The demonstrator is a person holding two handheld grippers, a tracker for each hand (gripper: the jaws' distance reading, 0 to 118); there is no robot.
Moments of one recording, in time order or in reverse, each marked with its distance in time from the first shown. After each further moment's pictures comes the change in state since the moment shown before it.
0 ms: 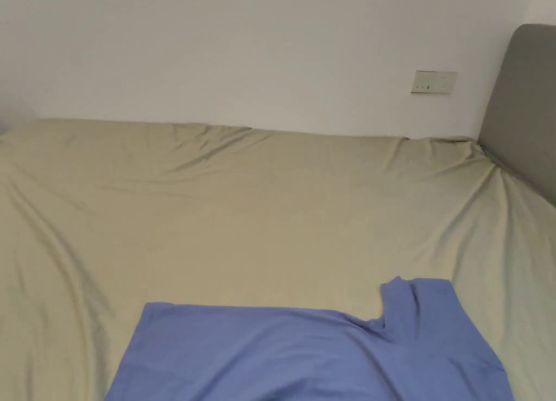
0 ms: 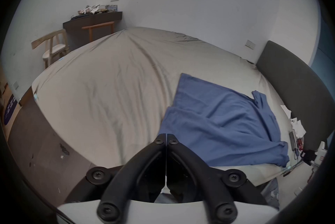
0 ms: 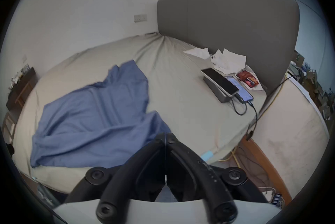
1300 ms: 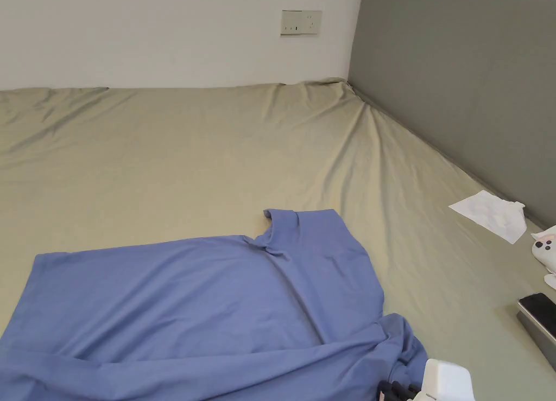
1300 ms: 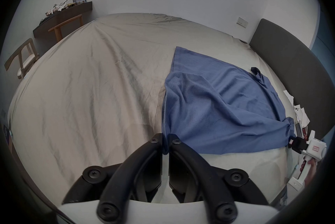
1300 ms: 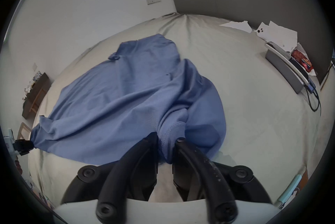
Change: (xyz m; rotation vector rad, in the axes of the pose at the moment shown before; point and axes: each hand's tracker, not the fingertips) left arm 0.041 0.061 -0.158 -0.166 -0.076 -0.129; right arm -0.064 0.009 -0.166 -0.135 0.208 -0.056
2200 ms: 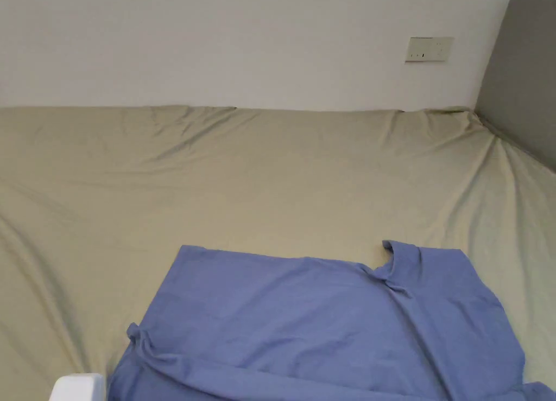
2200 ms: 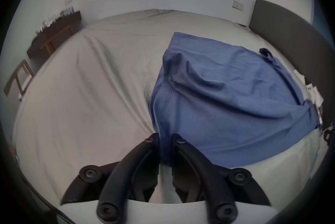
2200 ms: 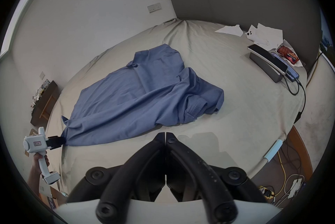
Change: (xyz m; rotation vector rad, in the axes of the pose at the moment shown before) left arm 0.000 0.000 -0.079 -0.014 0.101 -0.193; right arm -0.015 -0.019 0.096 0.008 0.031 -0.062
